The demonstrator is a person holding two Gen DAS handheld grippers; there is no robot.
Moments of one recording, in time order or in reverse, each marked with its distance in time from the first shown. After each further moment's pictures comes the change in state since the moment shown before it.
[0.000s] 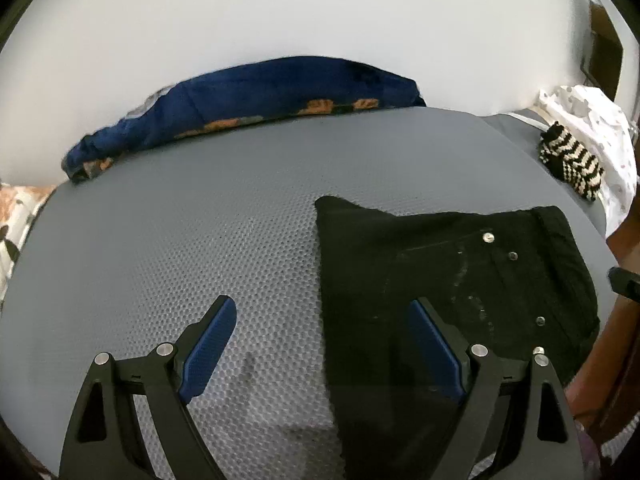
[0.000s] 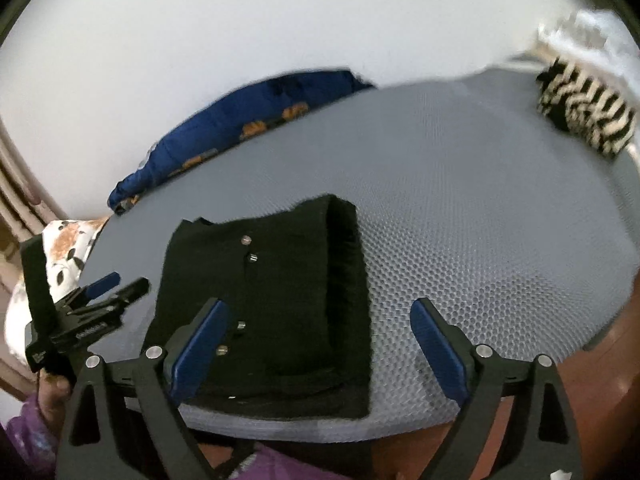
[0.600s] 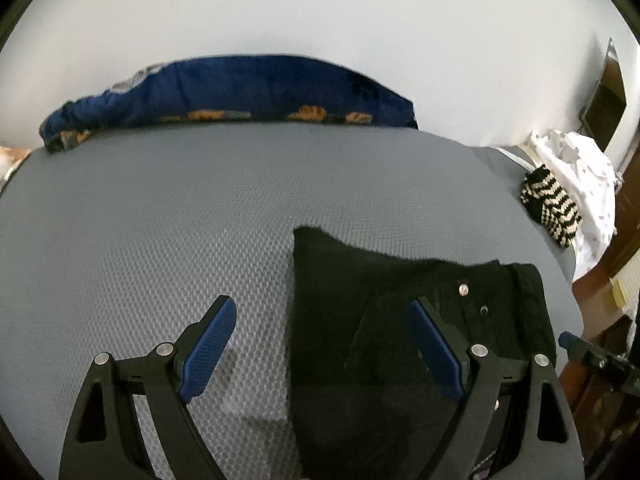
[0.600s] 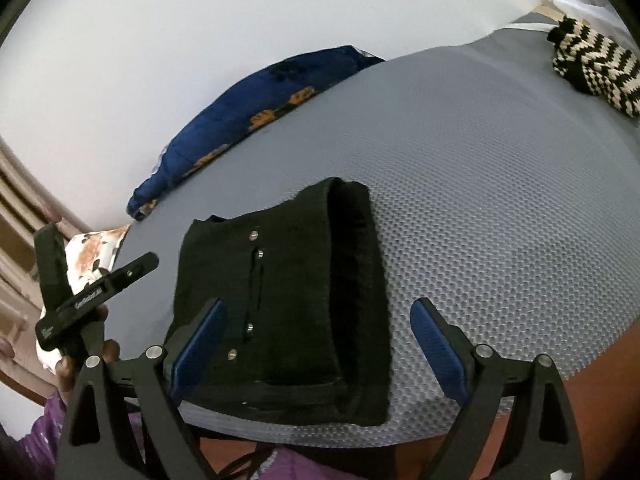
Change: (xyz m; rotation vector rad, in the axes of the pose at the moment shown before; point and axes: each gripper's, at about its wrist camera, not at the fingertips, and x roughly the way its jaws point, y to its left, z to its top) left arm 0.005 0.008 0.030 -0.131 -0.010 -0.126; right arm 0.010 -0.007 -0.001 0.071 0.033 0.106
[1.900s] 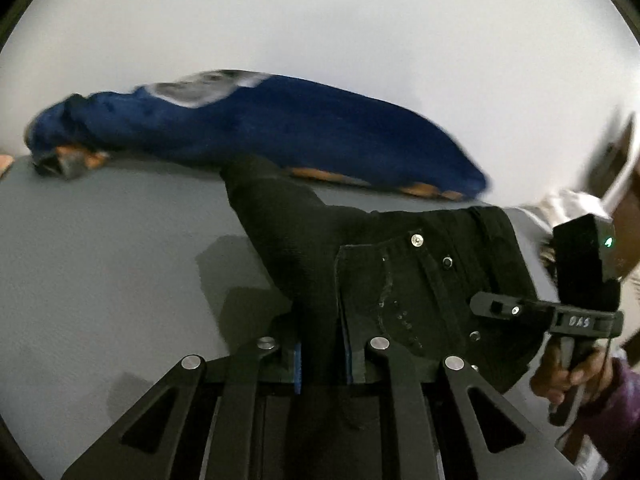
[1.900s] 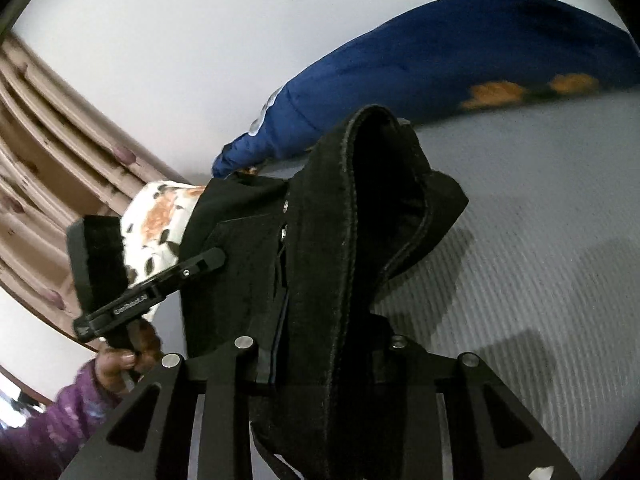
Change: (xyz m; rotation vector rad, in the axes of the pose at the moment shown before) left arm 0.062 0.229 0.133 -0.103 -0.024 -0.070; right arm 0.262 0.184 0.150 -0.241 0.253 0.413
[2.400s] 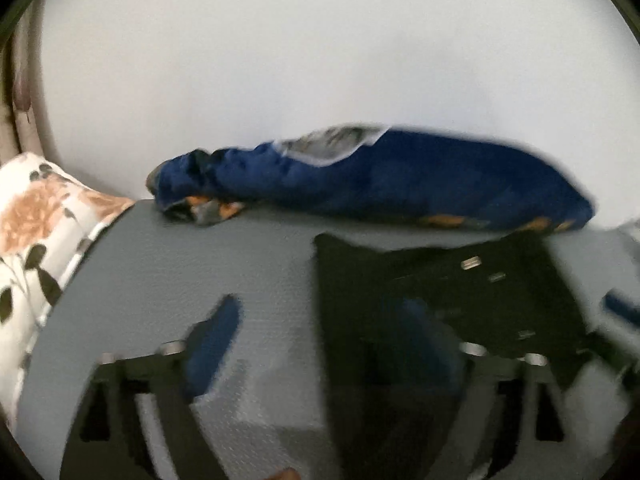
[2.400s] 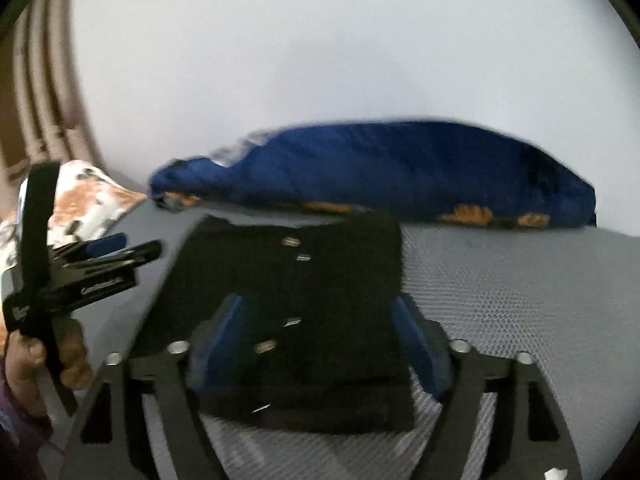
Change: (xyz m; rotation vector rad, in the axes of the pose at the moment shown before) left arm -0.053 -0.016 -0.021 0.015 -0.203 0.392; right arm -0.001 0.101 -0.034 -0.291 -0.271 -0.439
